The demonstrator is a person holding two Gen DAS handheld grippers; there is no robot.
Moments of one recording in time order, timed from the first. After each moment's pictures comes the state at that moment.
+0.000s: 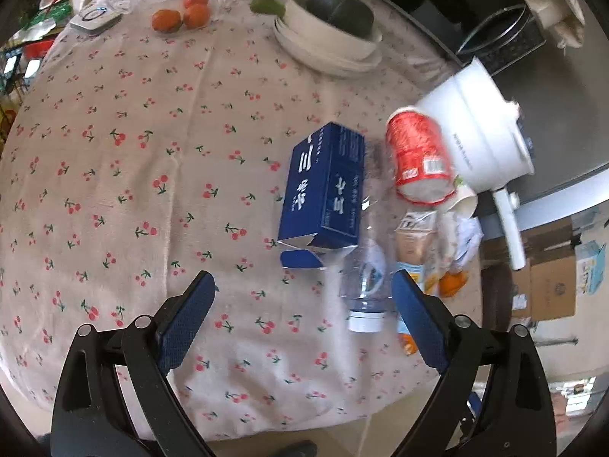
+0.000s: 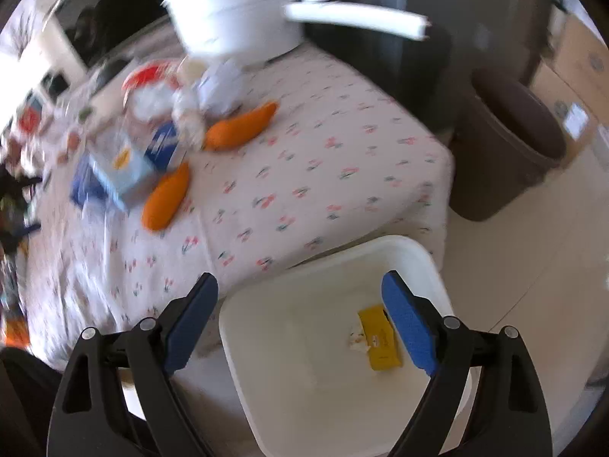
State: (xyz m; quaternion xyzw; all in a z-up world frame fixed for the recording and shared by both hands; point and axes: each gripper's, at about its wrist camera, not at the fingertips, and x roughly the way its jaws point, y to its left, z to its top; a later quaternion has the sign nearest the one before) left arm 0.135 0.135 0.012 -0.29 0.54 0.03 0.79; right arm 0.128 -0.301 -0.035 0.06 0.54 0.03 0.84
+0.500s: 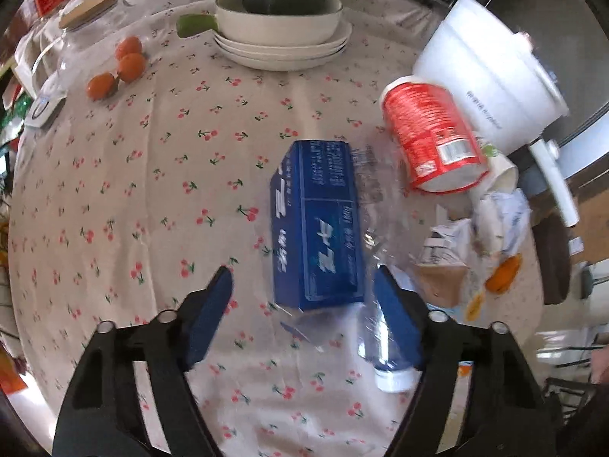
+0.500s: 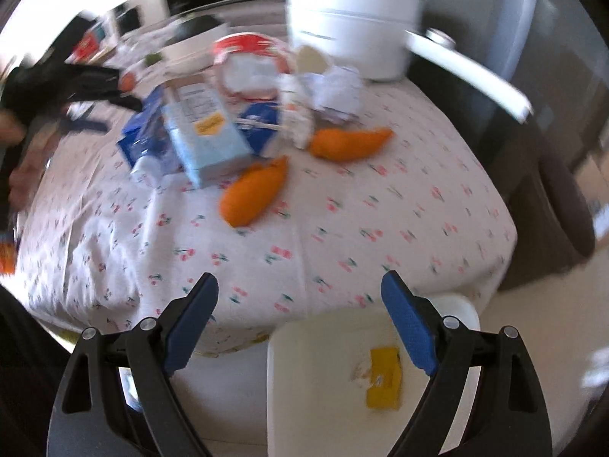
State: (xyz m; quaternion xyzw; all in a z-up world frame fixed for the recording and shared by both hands) left arm 0.204 0.103 -0.008 -0.13 0.57 0.03 0.81; right arm 0.139 -0.223 -0.027 -0.07 0.49 0.13 0.86
